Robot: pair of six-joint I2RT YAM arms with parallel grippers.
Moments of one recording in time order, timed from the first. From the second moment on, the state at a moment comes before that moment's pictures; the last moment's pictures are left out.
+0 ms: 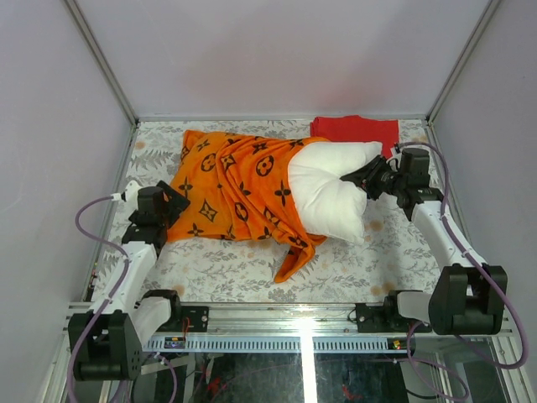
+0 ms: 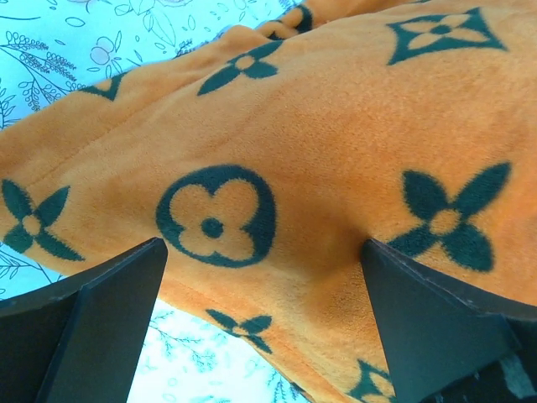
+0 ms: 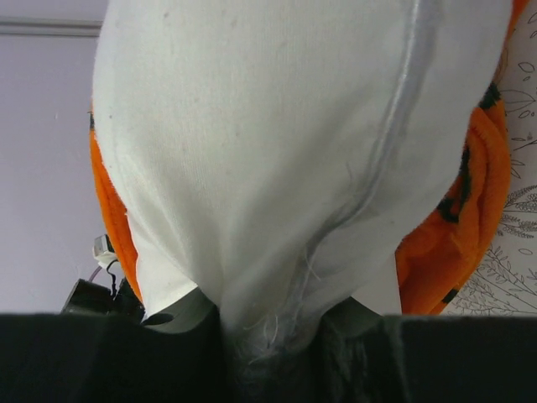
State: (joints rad) left arm 0.02 0.95 0.54 -0.24 -0.21 -0.80; right arm 0.00 1.26 0.88 -0.22 -0.62 0.92
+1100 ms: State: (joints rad) left arm 0.39 1.27 0.54 -0.04 0.17 -0.87; right arm -0.32 1.30 0.61 0.64 -0.99 1.58
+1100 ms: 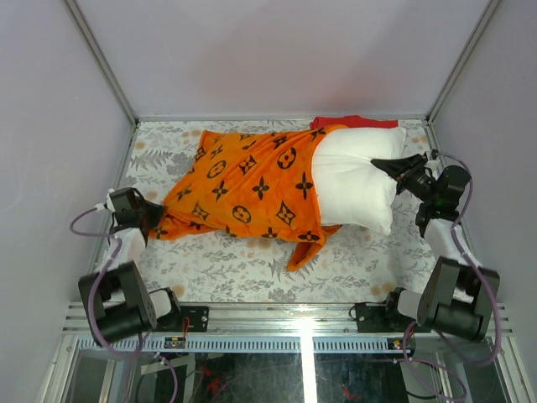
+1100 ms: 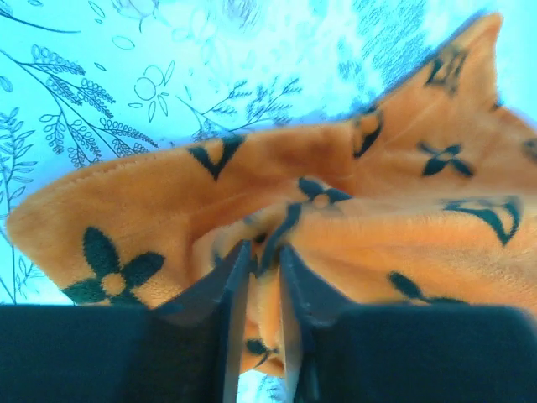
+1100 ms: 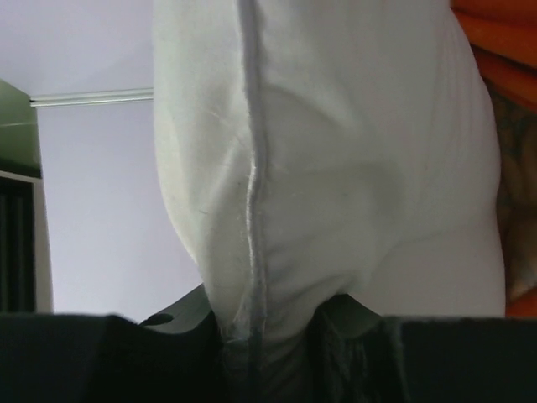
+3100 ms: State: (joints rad) left arm -0.25 0.96 0.80 -0.21 -0.20 -0.66; right arm -0.13 1.01 0.78 -0.20 -0.65 0.91
